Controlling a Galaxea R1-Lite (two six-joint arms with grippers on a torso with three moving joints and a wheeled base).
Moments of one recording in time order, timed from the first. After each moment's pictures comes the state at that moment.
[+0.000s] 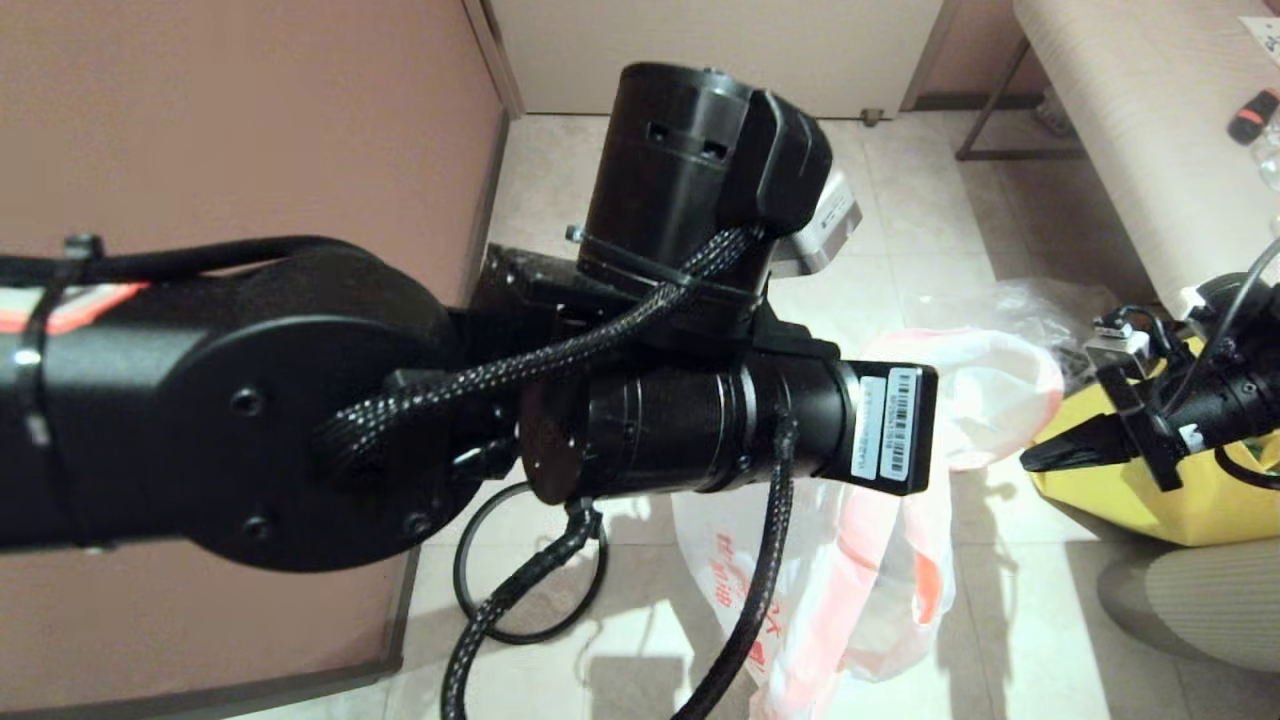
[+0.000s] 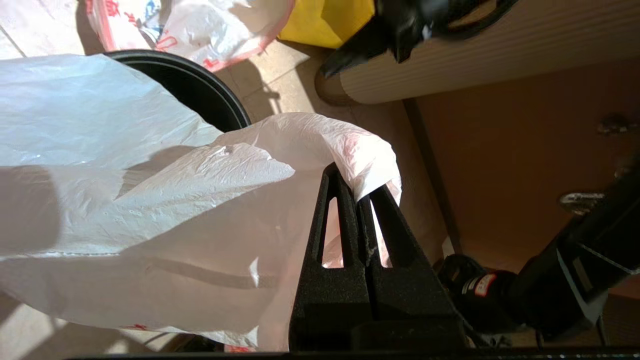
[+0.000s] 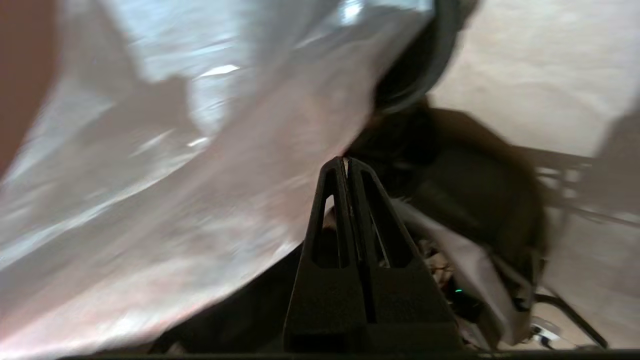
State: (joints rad) left arm -1.06 1.81 -1.51 0.07 0.04 -0.33; right arm -0.20 1.97 -1.63 0.95 0.81 0.07
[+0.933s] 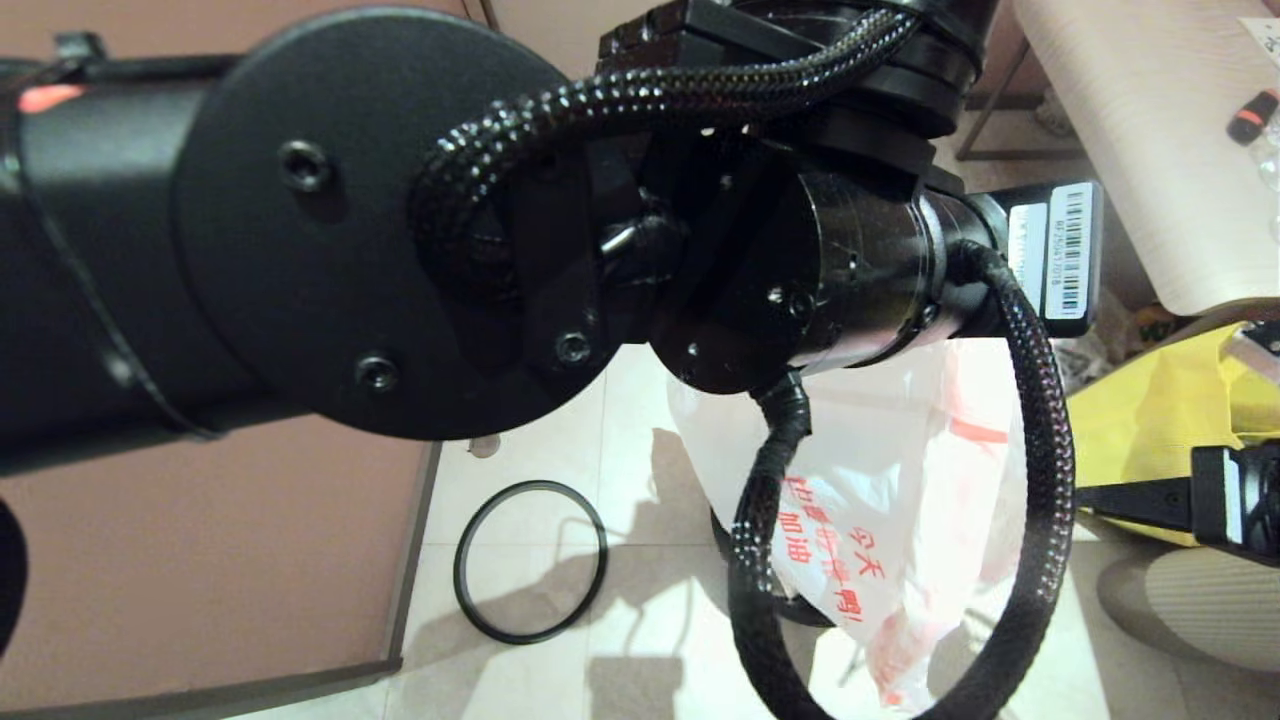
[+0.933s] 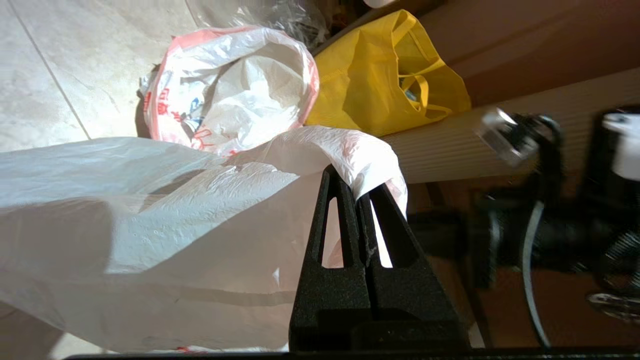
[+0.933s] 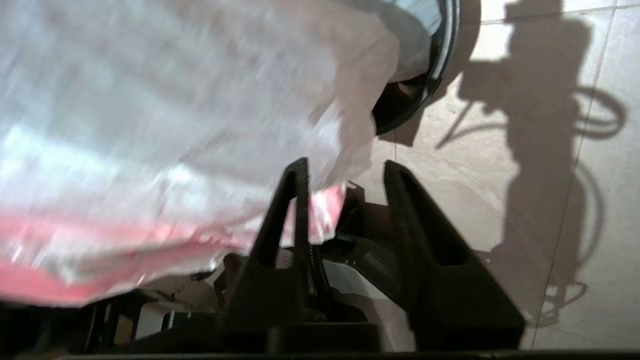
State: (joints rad) left arm -1.16 1.95 -1.95 0.21 0.30 -0.31; right arm 0.05 1.24 -0.84 0.22 0.39 0.29
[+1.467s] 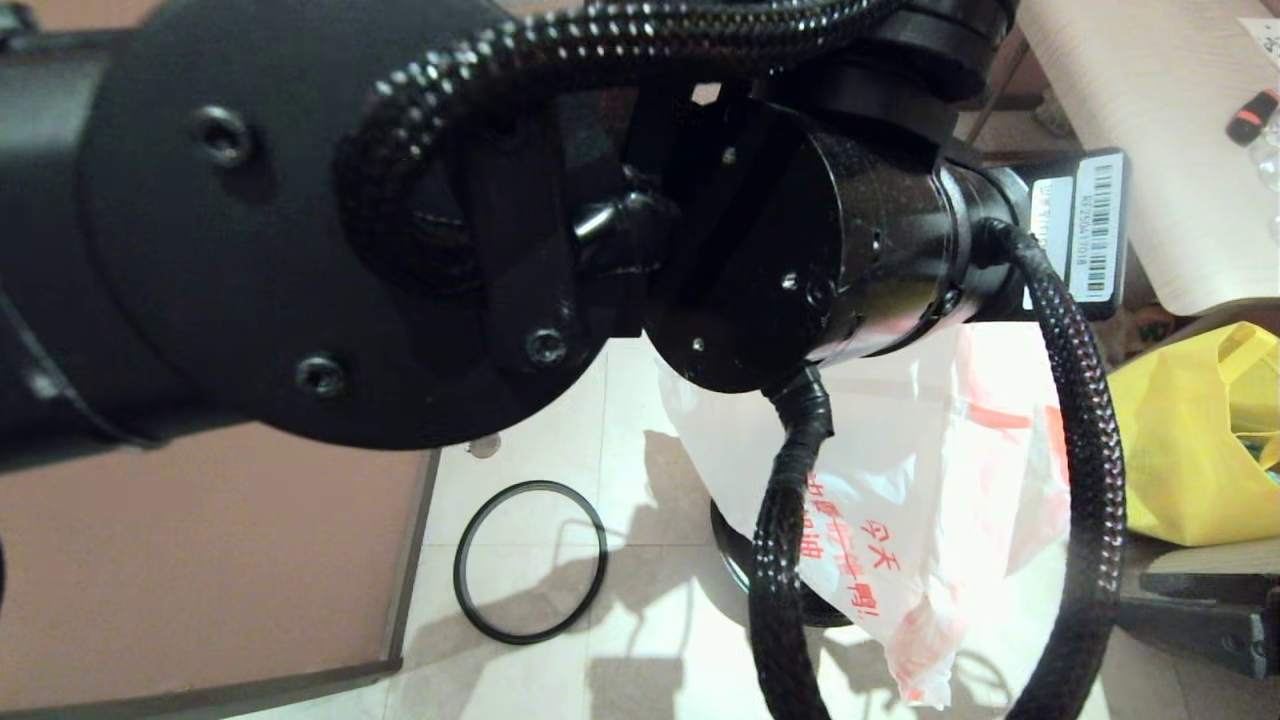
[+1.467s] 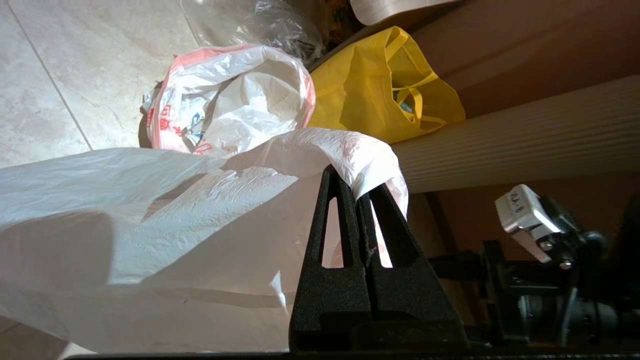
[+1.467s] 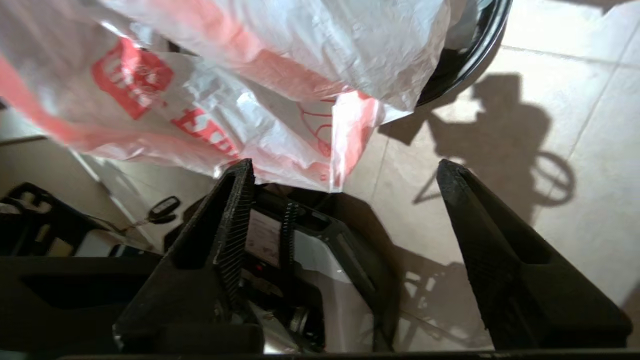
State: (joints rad) left arm -1.18 1.94 -1.95 0.19 0.33 -0.29; right arm 0.21 1.03 -0.67 0.20 0.34 0.13
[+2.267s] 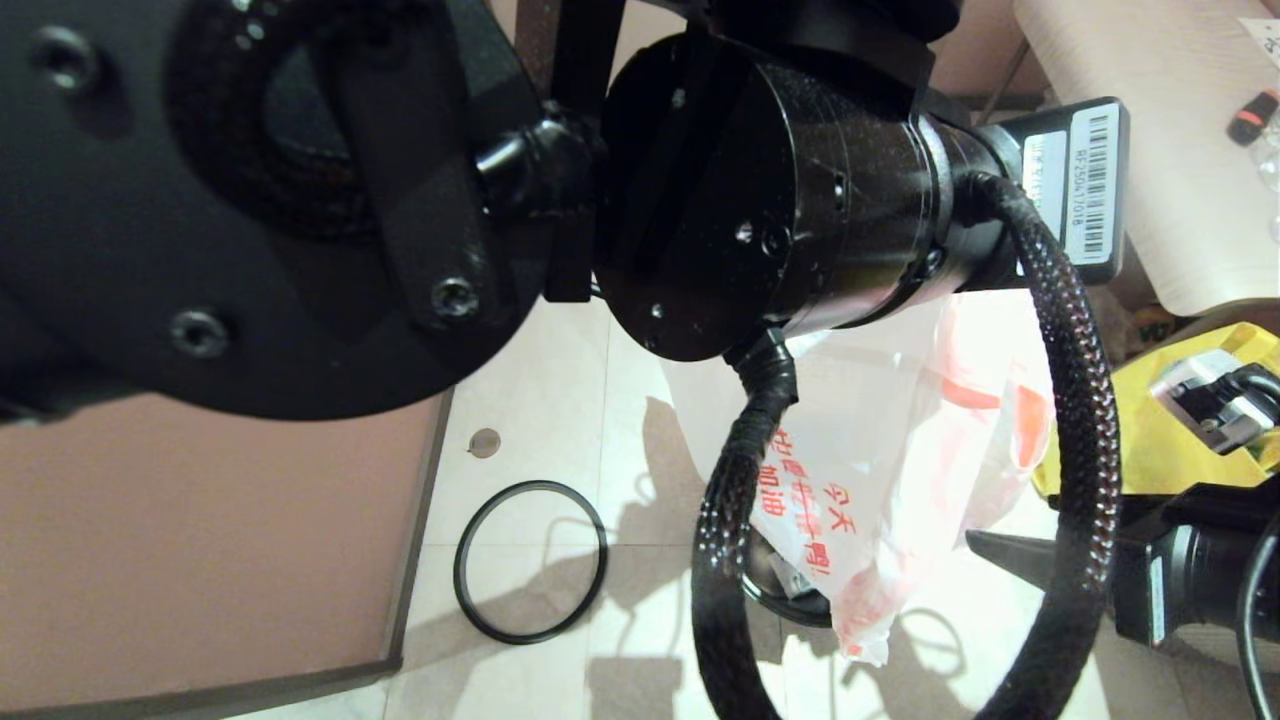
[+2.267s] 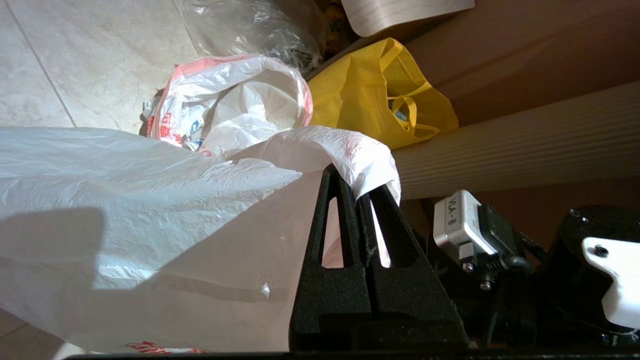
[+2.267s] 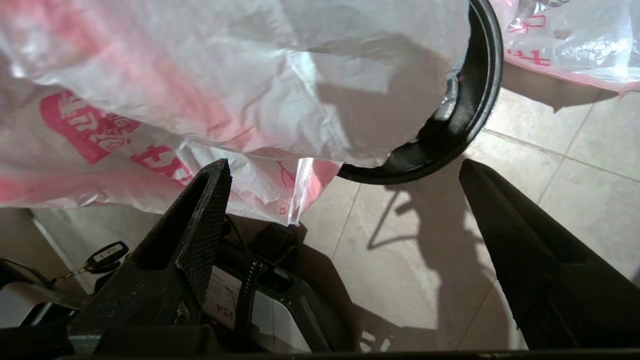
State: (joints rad) left arm -1.17 1.91 -1.95 0.19 0.33 -0.29; right arm 0.45 1.20 -0.65 -0.10 0.06 0.09
